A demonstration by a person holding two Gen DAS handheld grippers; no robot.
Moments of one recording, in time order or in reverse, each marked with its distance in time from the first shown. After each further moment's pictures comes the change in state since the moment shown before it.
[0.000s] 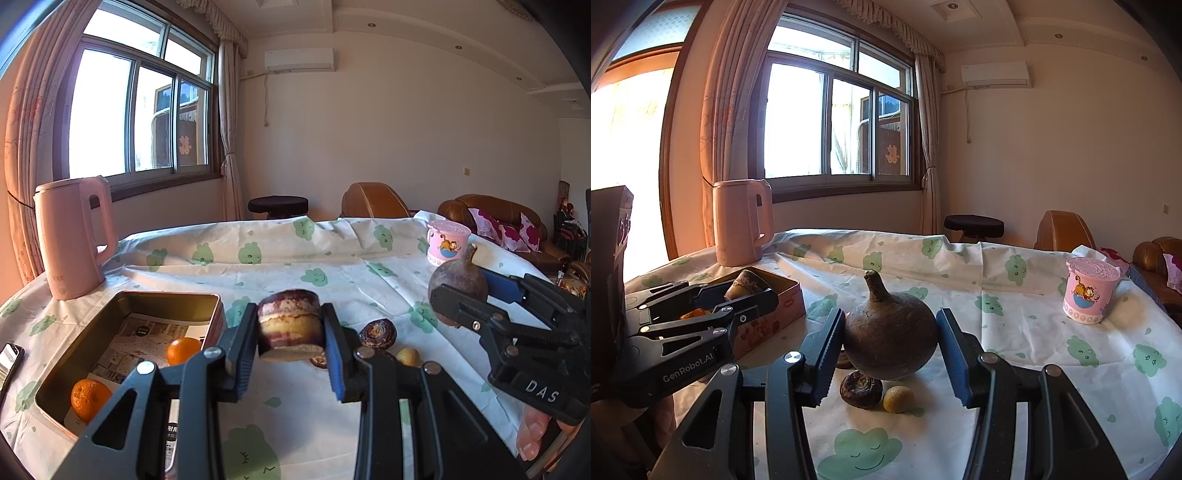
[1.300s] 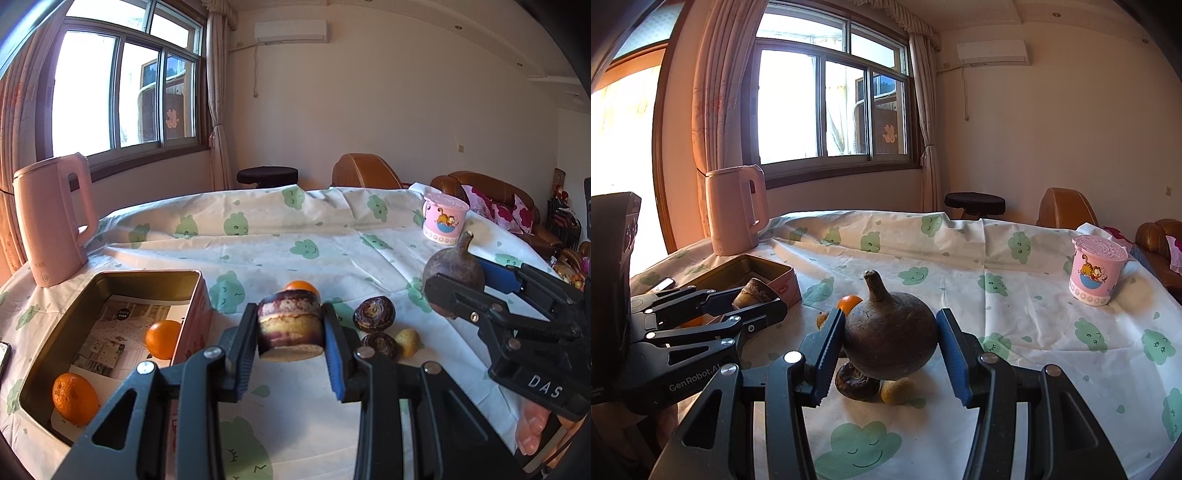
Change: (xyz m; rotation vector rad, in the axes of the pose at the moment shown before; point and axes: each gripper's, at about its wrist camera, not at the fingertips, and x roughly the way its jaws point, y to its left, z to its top) left arm 0.025 -0.004 -0.001 0.008 0.128 -0.042; right arm 0.016 -0.003 0.000 0.036 0.087 0.006
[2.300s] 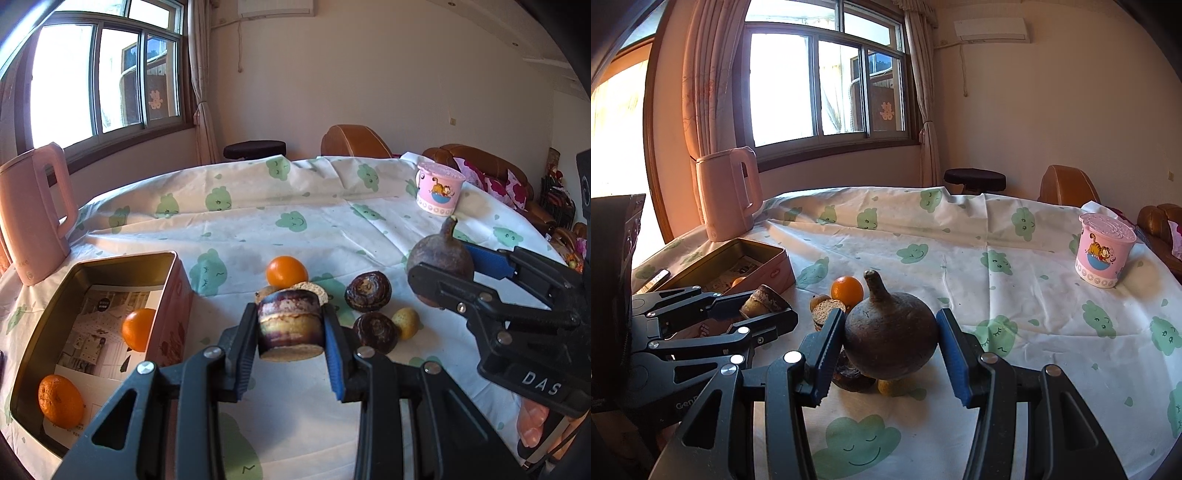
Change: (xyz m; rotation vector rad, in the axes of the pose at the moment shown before) left arm 0.022 -0.009 0.000 0.039 0.115 -0.032; right arm 0.017 -0.004 0.000 0.022 0.097 0.003
